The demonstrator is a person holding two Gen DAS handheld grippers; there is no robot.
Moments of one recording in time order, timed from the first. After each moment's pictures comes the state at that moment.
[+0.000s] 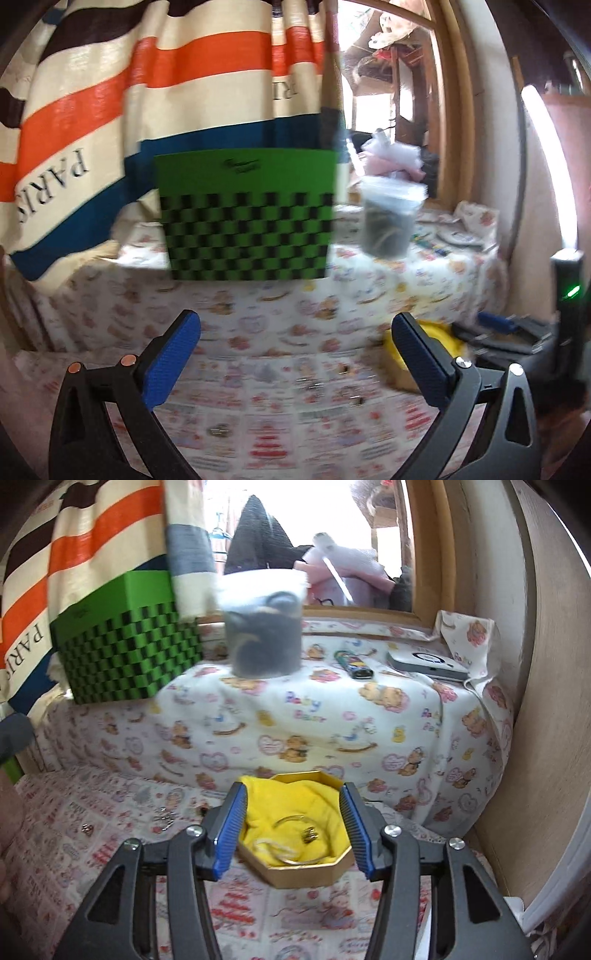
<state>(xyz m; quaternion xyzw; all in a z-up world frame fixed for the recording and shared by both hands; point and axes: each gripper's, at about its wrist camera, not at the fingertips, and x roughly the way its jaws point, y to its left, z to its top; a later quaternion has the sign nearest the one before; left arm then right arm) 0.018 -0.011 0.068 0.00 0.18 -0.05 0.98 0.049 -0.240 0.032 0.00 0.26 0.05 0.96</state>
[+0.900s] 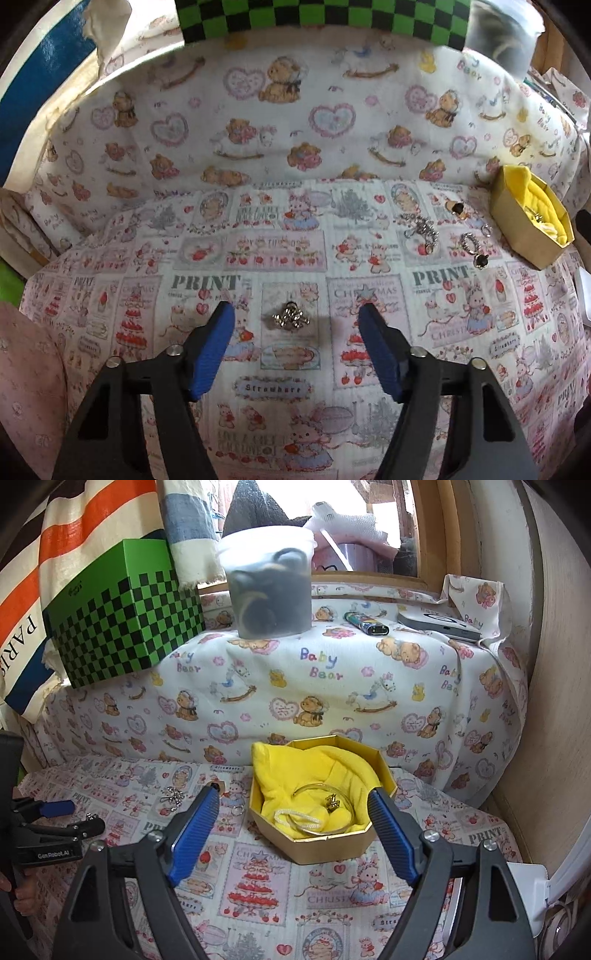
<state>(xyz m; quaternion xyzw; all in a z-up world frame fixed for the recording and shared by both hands) 0.083 0.033 -0.049 0.03 0.49 0.01 0.87 0.055 -0.231 0.011 0.02 0.31 0.05 0.95</state>
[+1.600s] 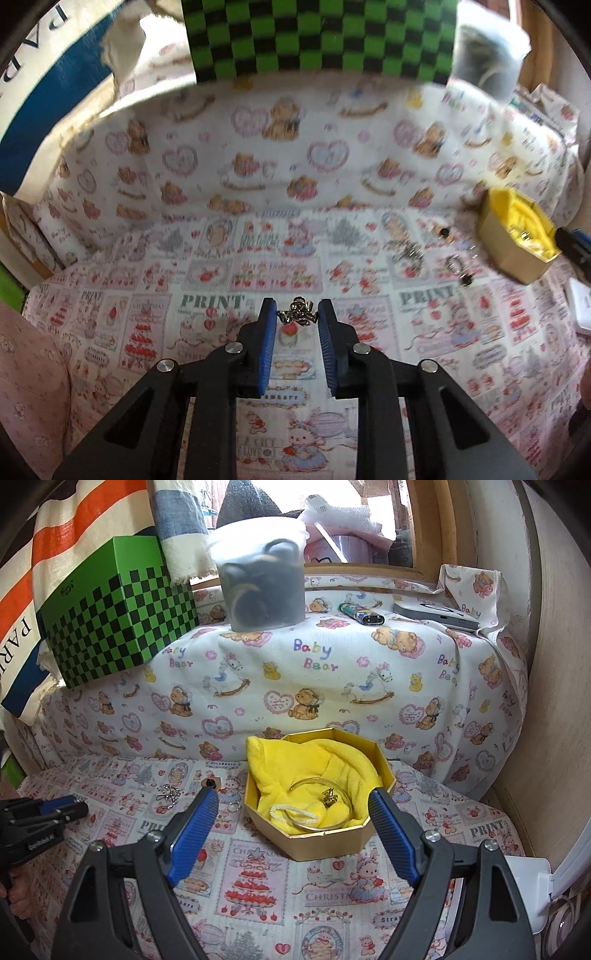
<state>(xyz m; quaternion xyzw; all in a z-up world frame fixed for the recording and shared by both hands) 0.065 0.023 -0.021 0.02 0.43 0.00 0.90 0.058 -0.233 0.008 0.03 0.32 0.05 0.95</state>
